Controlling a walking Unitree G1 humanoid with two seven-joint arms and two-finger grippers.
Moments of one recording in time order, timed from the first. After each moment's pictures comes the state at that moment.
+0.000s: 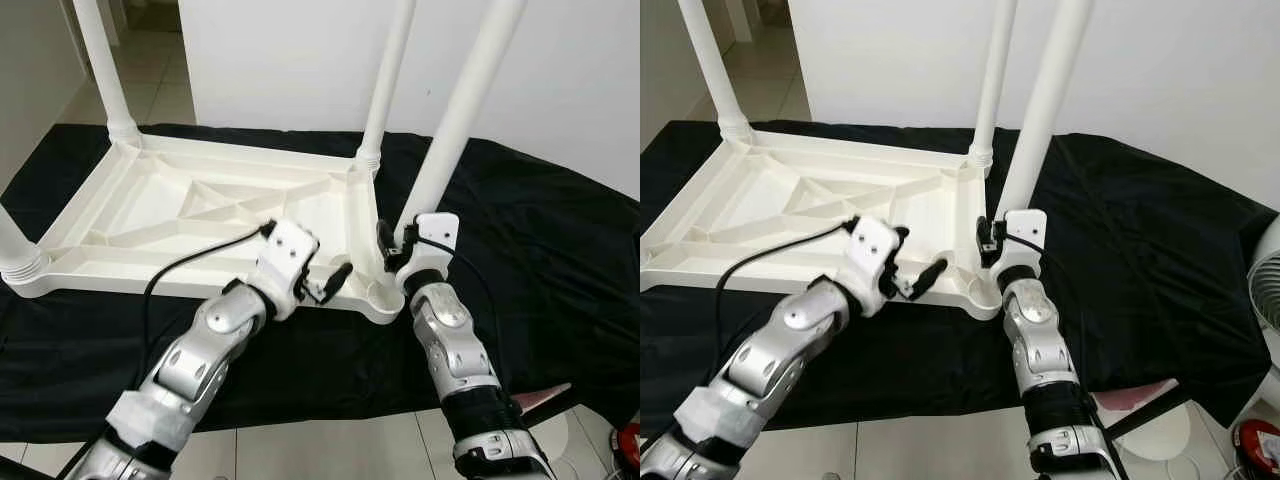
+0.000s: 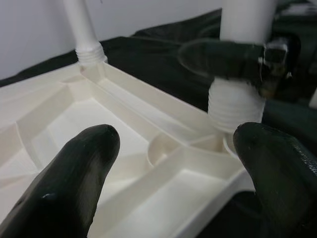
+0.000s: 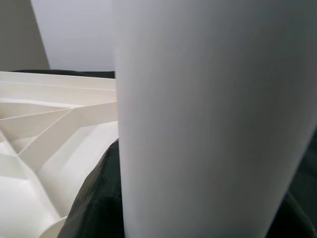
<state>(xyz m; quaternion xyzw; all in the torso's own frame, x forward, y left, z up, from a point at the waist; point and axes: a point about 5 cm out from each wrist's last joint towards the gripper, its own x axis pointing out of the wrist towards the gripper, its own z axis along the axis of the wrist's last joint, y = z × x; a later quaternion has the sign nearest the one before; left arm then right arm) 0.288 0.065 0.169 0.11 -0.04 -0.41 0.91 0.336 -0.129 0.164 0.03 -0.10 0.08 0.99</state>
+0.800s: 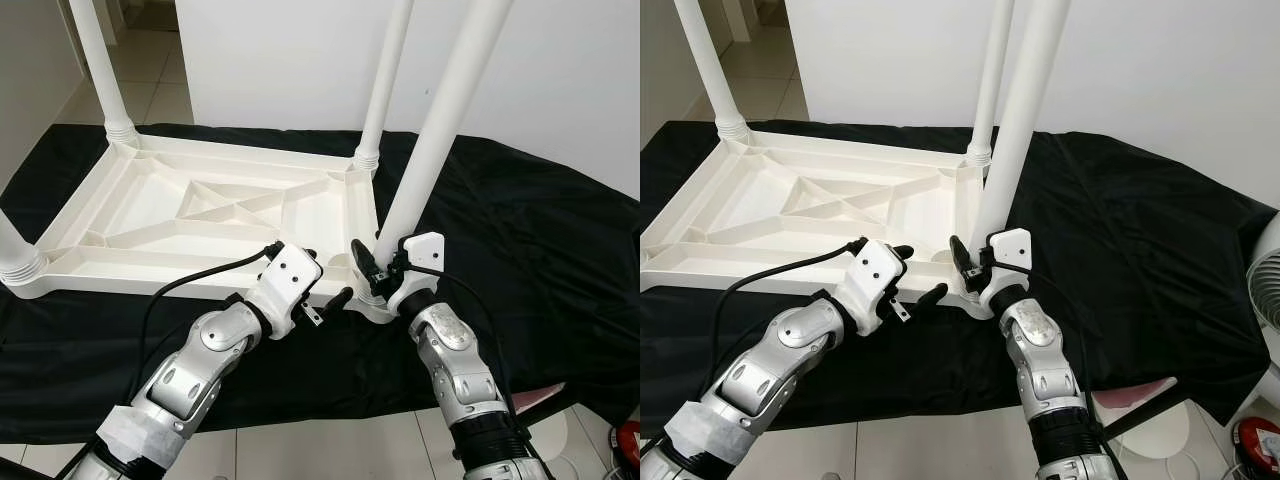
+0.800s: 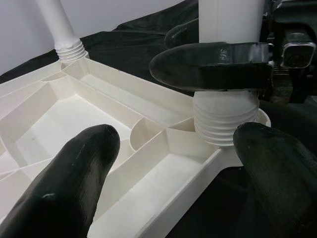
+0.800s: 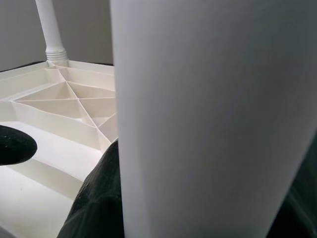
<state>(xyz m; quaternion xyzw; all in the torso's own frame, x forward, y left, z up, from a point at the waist) 0.282 0.067 0.164 0.14 -0.04 -0.42 0.89 0.315 -0.119 0.155 0.01 -0.11 0.20 0.97</state>
